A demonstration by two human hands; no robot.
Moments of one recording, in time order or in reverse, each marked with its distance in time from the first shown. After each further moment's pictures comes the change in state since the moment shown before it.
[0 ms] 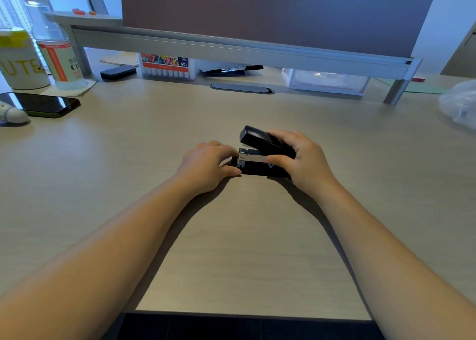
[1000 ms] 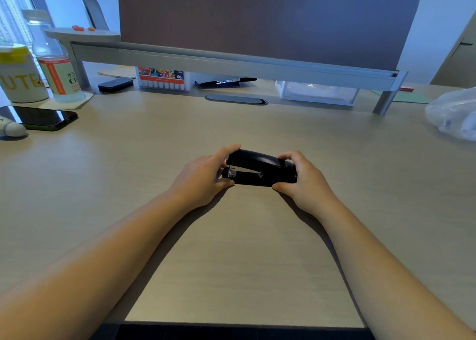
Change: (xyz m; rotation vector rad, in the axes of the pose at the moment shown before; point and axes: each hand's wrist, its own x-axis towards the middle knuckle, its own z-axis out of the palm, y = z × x) left_hand -0.005 0.006 0.002 -0.067 0.093 0.138; right_hand -0.015 0.012 -0.017 -0.010 -0.095 0.255
